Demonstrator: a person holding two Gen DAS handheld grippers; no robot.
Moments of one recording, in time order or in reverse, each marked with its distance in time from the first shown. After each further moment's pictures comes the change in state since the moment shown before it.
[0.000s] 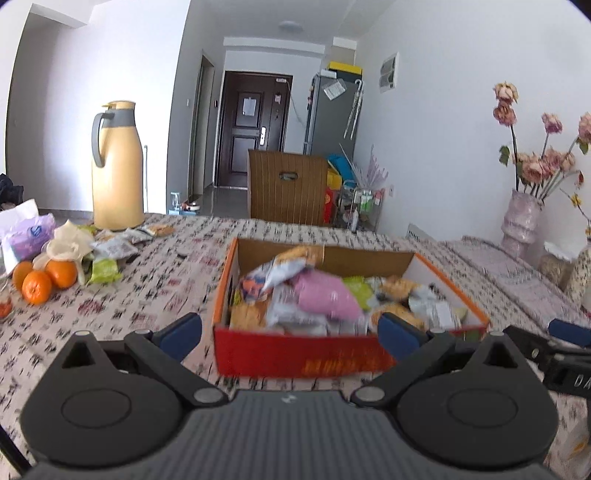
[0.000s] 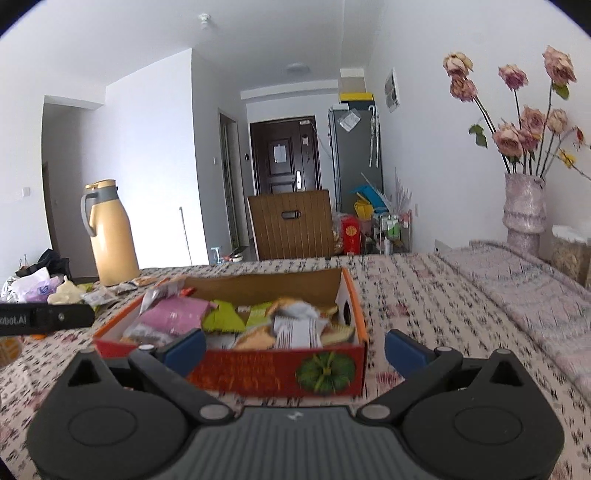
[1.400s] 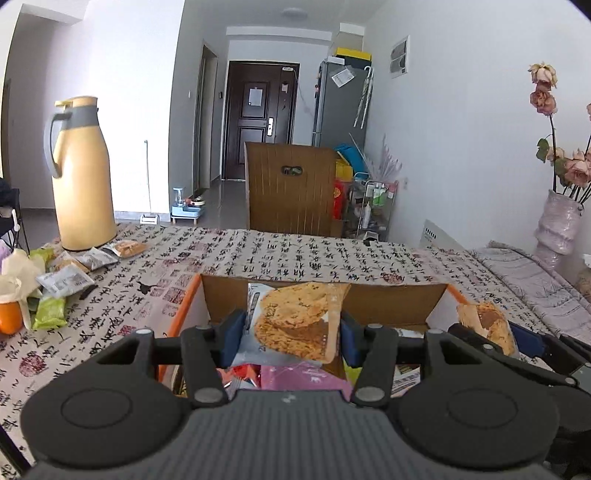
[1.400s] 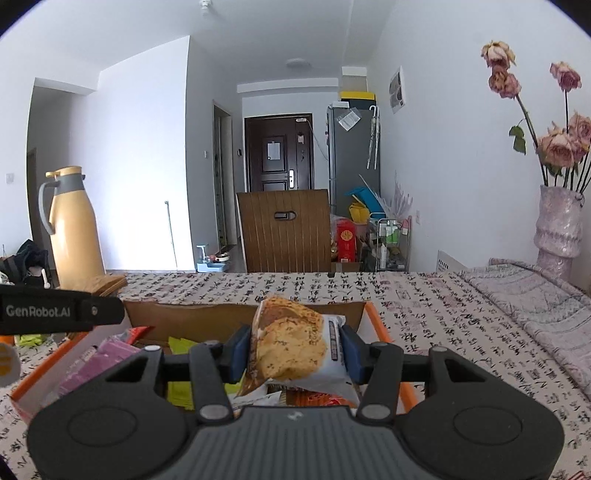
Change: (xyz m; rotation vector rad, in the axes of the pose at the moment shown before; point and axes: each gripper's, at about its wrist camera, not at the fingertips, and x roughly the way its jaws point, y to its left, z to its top) left arm 0.140 -0.028 0.061 0.004 0.026 0.040; right arm 0.151 0.021 0.039 -0.044 -0.001 -0.045
